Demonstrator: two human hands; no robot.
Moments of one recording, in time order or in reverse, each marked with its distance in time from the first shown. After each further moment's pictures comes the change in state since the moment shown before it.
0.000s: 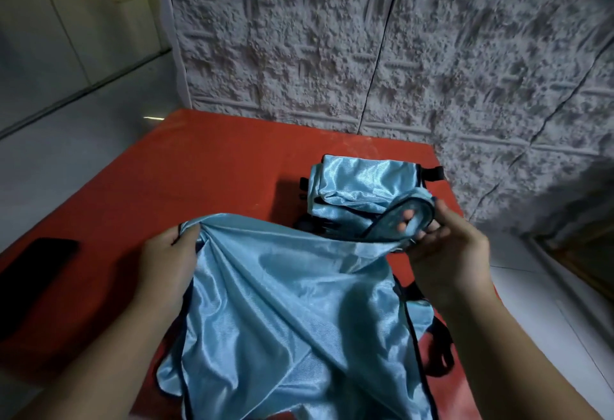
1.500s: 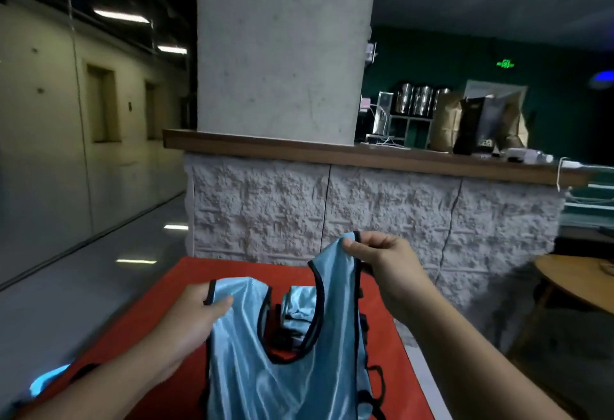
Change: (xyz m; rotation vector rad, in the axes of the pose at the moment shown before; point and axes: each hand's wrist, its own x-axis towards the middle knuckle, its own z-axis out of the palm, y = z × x) left_hand -0.166 0.230 -0.094 0.079 -0.511 0.378; right_hand -0.187 -0.191 0.168 -0.608 -0.201 -0.301
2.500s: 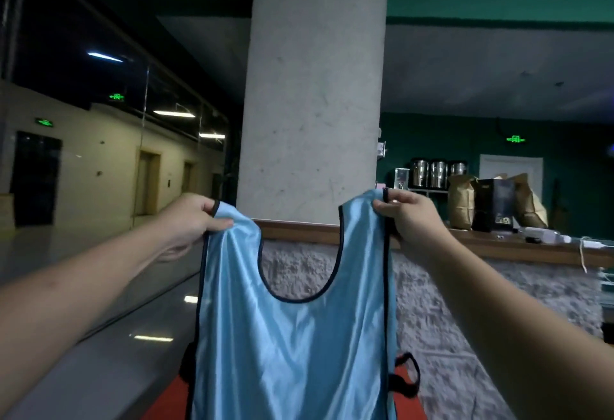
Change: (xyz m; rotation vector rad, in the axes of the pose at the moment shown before) left_hand 0.006 0.271 -0.147 0.078 0.148 0.218; right_hand 0.039 -0.207 0.022 0.064 0.058 -0.246
